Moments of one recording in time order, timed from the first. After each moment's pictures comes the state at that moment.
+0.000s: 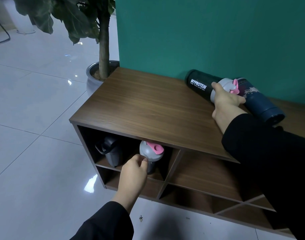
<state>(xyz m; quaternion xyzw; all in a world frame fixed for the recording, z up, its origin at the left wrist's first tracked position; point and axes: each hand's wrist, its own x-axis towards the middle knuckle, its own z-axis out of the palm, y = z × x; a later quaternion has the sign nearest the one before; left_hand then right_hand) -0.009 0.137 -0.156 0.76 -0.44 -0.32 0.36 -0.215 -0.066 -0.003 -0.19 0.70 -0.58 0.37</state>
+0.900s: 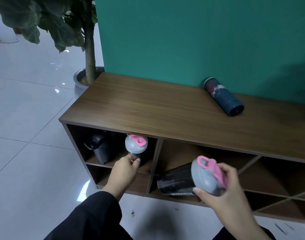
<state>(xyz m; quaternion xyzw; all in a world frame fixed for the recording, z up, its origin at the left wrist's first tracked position) -0.023 0.165 -0.144 0.72 -0.53 -0.34 0.28 -0.299 0.247 -0.079 -0.57 0.64 -0.41 0.32</state>
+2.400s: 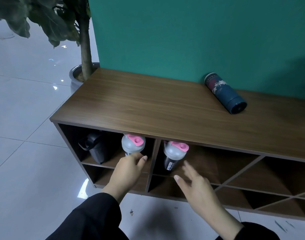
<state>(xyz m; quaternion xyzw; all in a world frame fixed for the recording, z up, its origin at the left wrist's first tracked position) -0.043 0.157 -0.141 0.68 -0.59 -0.32 0.28 -0.271 0.197 -0.135 -0.64 0.69 -0.19 0.28</state>
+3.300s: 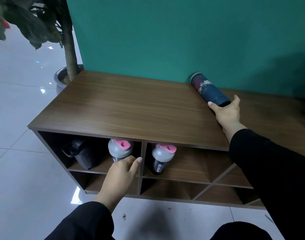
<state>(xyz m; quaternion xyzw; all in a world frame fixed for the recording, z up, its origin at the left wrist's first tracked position) -0.057 0.157 -0.137 0.66 -0.60 -0.31 0.32 -0.392 -0.018 -0.044 -0.41 0.77 -0.45 0.18</state>
